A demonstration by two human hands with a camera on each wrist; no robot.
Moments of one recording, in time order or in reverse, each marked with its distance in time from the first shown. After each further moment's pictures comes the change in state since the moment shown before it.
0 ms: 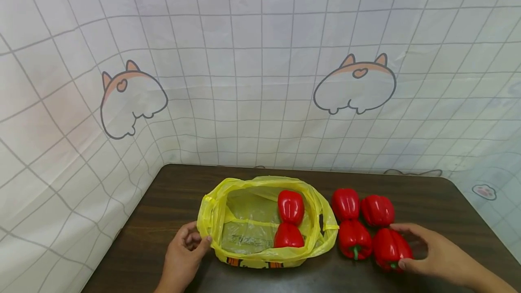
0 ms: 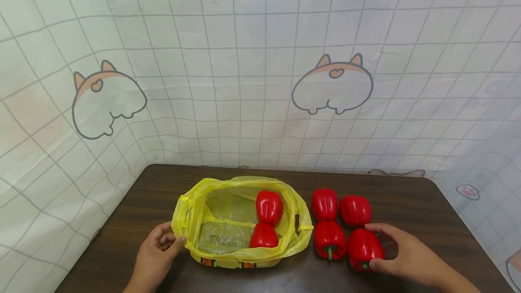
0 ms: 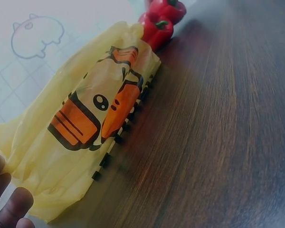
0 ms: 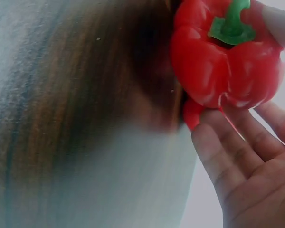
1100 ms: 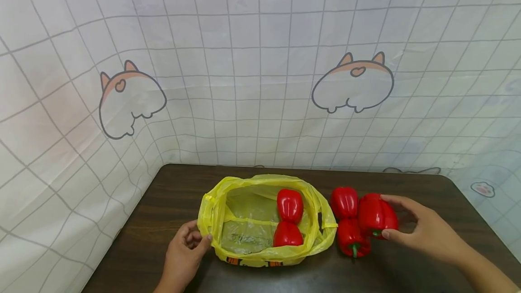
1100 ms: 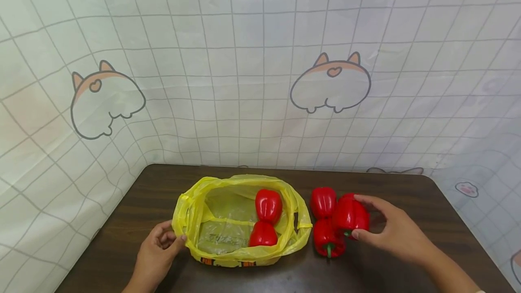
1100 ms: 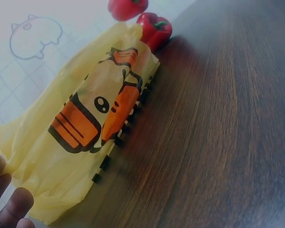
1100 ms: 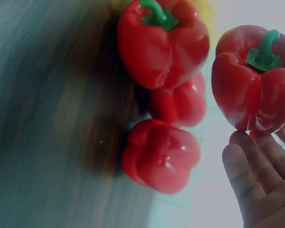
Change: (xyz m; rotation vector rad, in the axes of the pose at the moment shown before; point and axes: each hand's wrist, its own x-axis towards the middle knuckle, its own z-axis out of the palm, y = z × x) left_hand -0.002 0.006 0.002 0.049 -0.005 0.009; right_hand 0.019 -0.053 -0.011 -0.041 0.278 -0.054
